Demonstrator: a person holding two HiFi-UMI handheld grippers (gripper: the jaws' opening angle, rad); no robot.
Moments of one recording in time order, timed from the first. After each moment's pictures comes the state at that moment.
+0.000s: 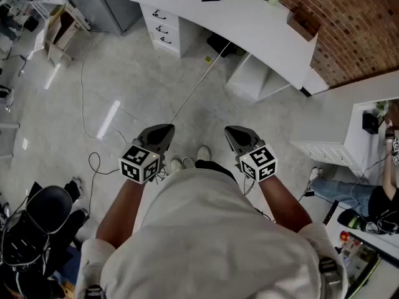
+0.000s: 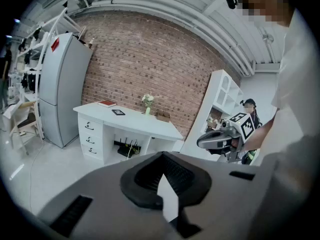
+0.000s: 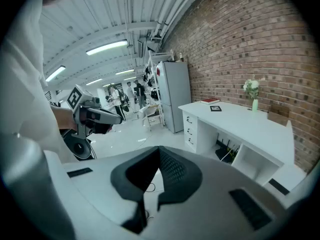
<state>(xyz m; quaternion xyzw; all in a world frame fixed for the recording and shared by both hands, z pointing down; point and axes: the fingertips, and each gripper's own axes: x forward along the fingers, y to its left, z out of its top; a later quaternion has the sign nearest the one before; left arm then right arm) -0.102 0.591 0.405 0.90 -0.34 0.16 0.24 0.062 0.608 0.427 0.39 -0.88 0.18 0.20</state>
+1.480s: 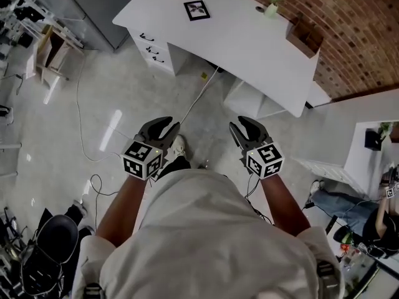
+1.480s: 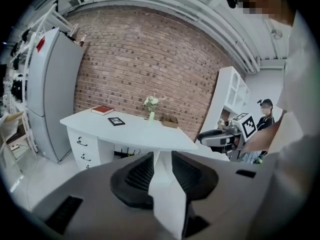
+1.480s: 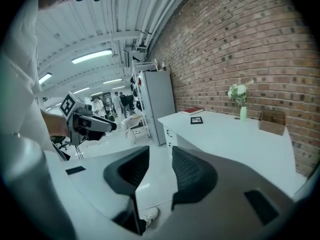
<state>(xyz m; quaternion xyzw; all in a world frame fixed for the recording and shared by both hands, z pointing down) -0.024 0.394 0.410 0.90 -0.34 0.17 0.22 0.157 0.409 0.426 0.45 -0.86 0.18 0.15</state>
